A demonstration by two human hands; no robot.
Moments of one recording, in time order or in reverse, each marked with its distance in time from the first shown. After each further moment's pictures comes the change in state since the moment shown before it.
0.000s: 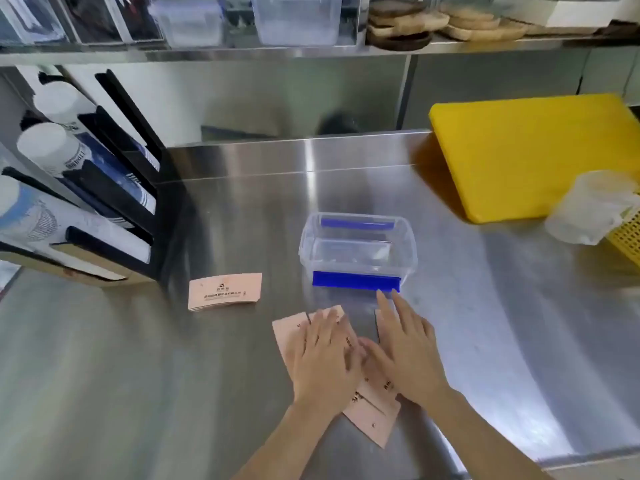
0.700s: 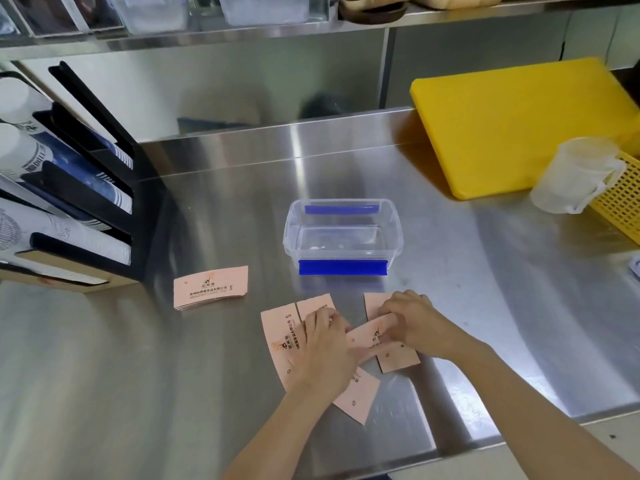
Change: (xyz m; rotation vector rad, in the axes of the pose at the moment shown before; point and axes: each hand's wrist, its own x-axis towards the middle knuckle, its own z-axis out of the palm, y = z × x) left_hand 0.003 0.023 -0.018 -0.152 -0.192 -0.065; right_hand 0.022 0.039 -0.029 0.143 -0.312 -0.072
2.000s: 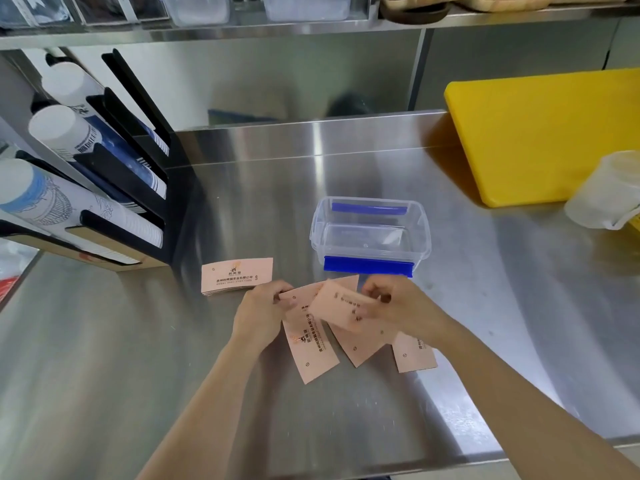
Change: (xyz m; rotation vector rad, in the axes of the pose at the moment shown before) left_hand 0.027 -0.087 -0.082 -0.315 0.122 -0.199; right_hand 0.012 -0.080 -0.015 0.491 -0.002 -0.019
